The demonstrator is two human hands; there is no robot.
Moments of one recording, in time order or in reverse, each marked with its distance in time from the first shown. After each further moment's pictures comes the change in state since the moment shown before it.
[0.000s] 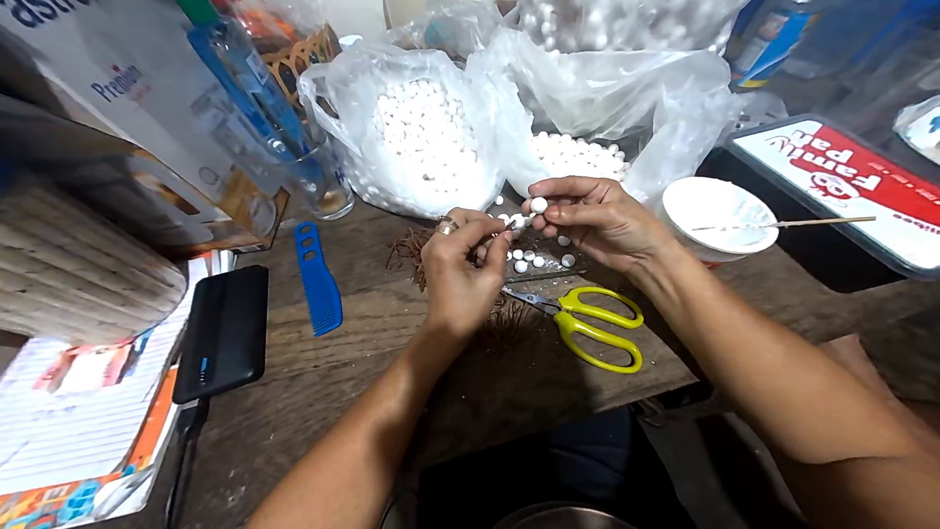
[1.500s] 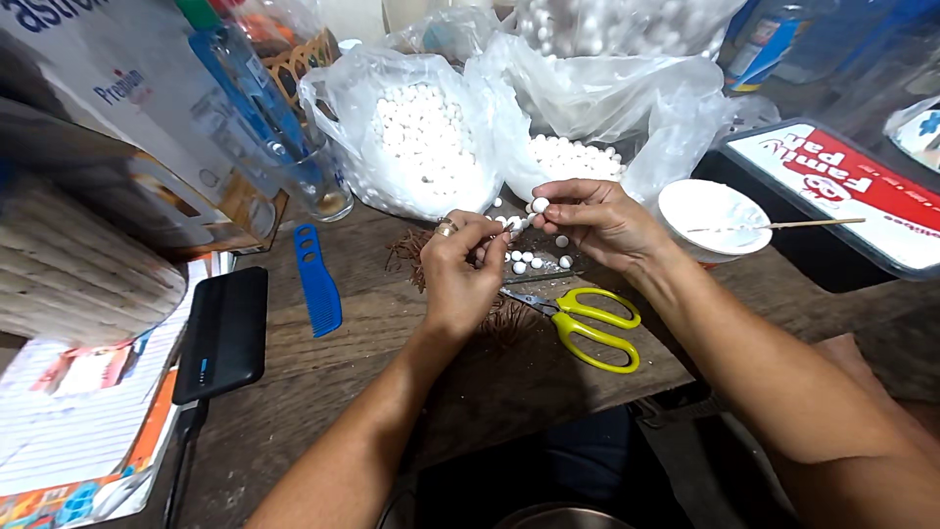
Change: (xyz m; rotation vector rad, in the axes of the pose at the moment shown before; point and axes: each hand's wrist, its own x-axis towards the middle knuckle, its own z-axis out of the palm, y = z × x) left_hand 0.001 -0.002 0.000 0.039 0.006 0.033; right_hand -0.002 -0.003 0.004 0.003 0.105 0.014
